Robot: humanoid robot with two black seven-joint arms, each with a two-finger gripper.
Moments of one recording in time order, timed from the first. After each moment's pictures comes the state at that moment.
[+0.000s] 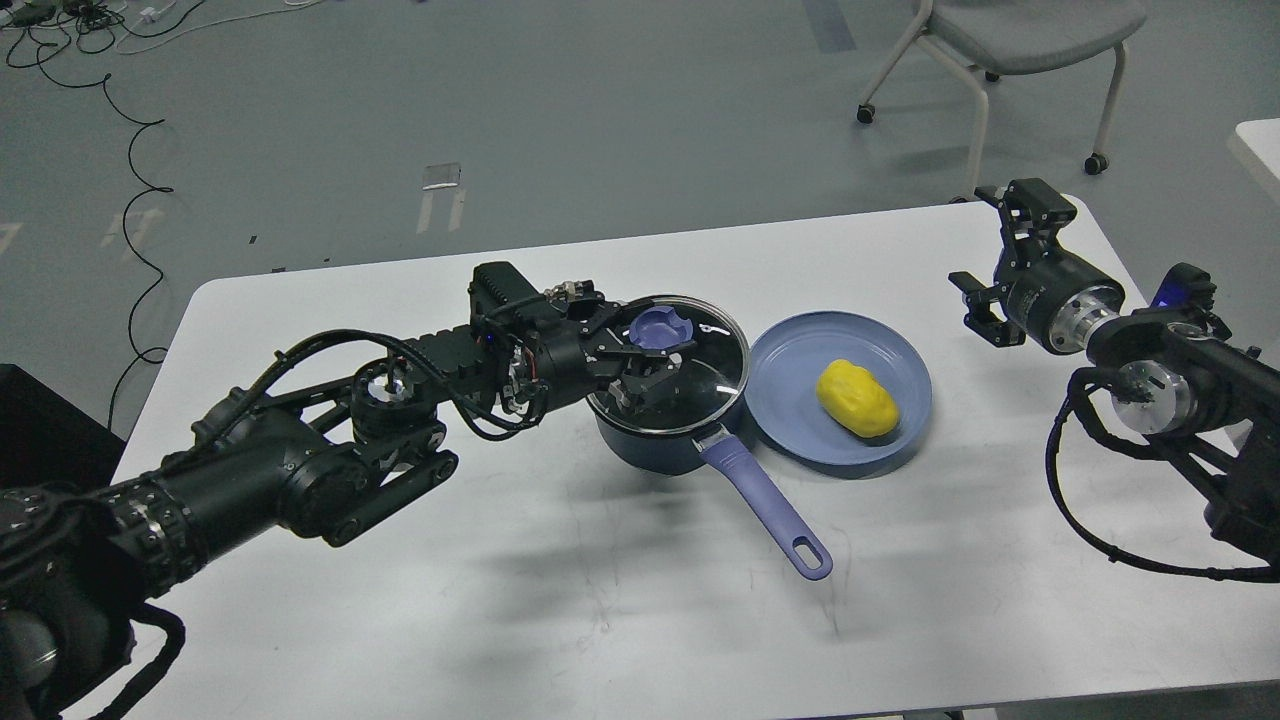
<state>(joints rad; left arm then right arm) -0.98 0.27 -0.15 -0.94 1.88 0.11 -0.36 0.56 -0.43 0.80 0.92 -0.36 0.05 0.11</state>
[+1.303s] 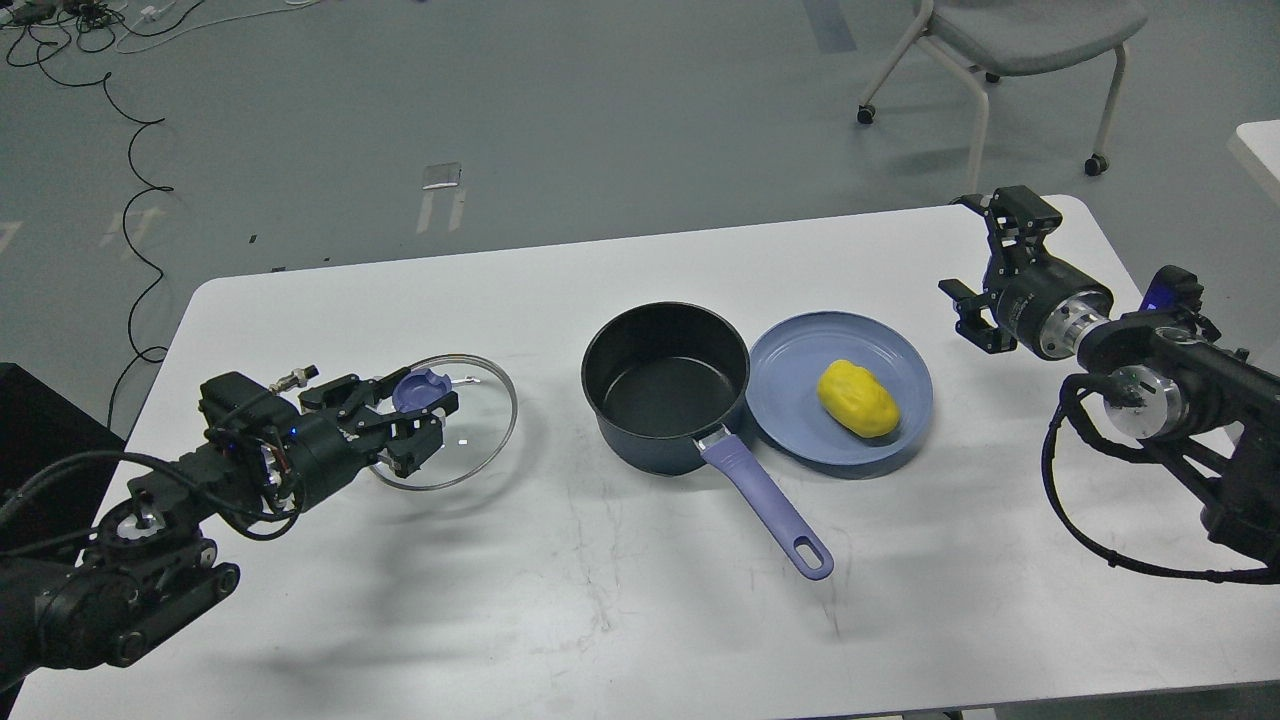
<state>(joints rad) -0.70 0.66 -0.14 -0.94 1.70 0.36 -0.42 0.57 -0.43 0.76 0.92 -0.36 0.06 0.11</state>
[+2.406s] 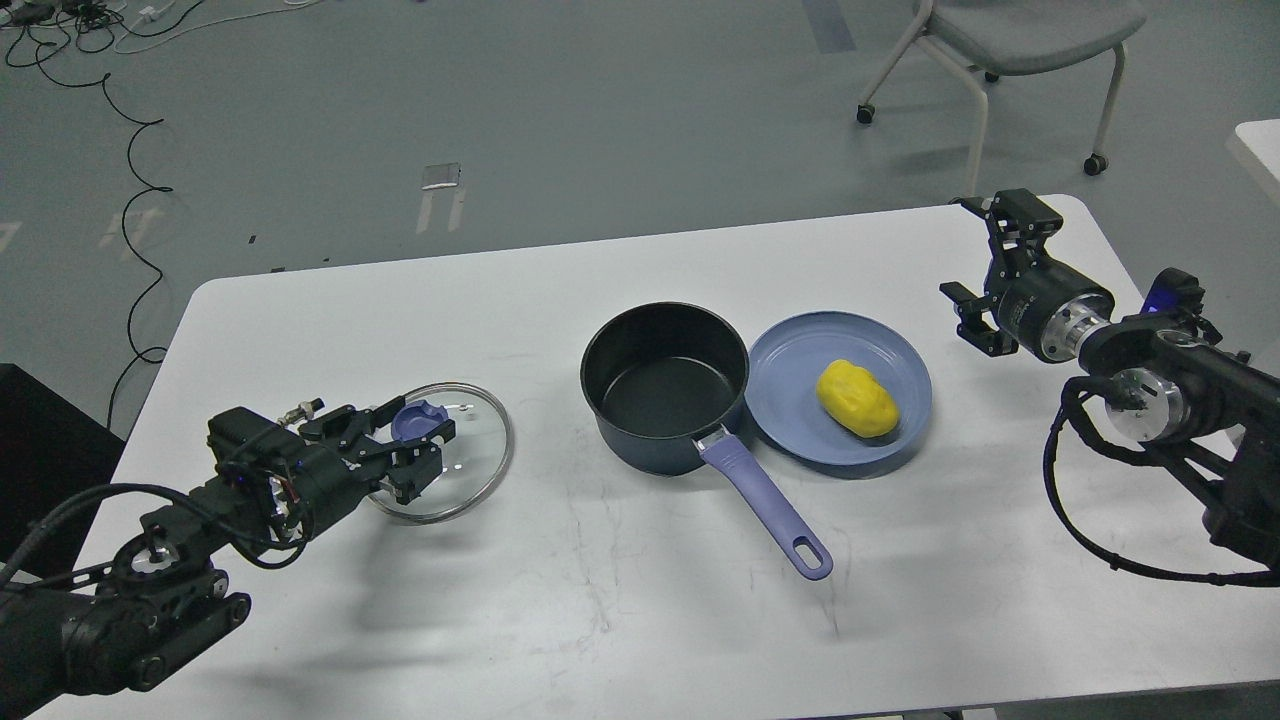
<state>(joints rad) -0.65 0.62 -0.14 -0.87 1.69 0.39 -0.42 0.57 -0.44 0.76 0.93 -0.36 0.06 0.11</state>
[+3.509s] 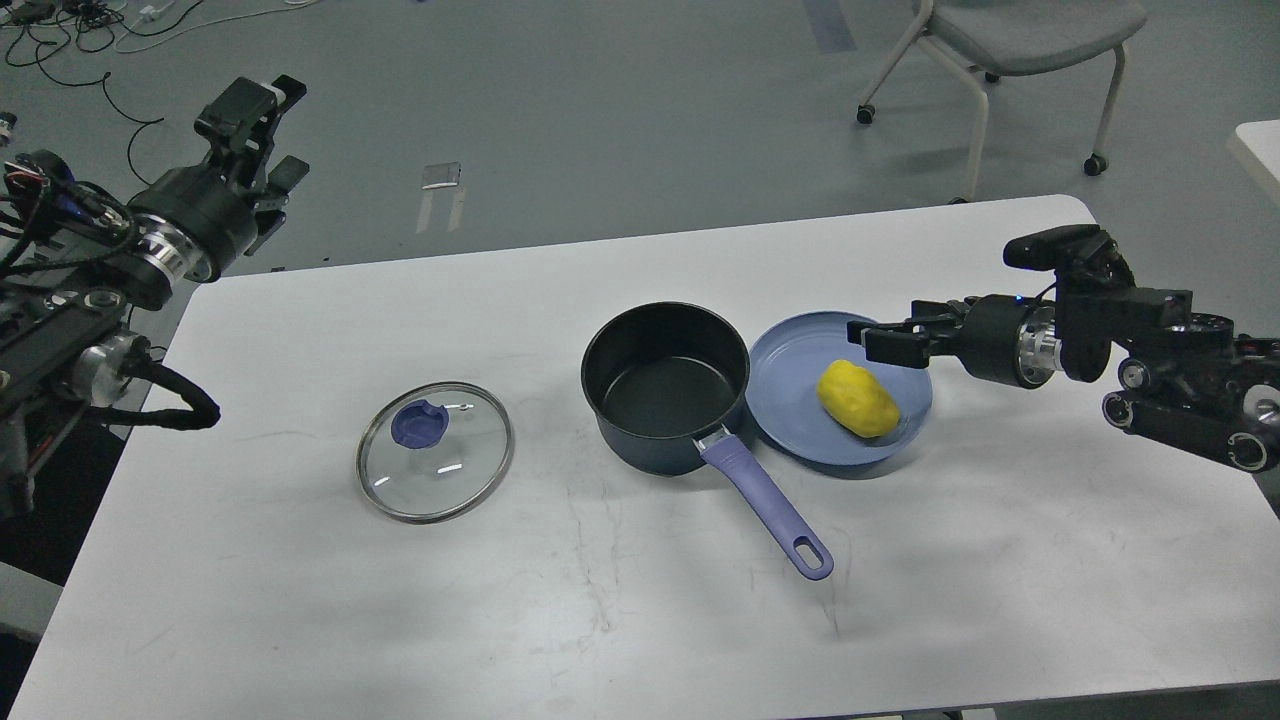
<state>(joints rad) -1.03 0.70 -0.29 -0.88 0.44 -0.13 -0.38 0.96 -0.58 -0.08 0.98 -1.38 -0.03 0.33</state>
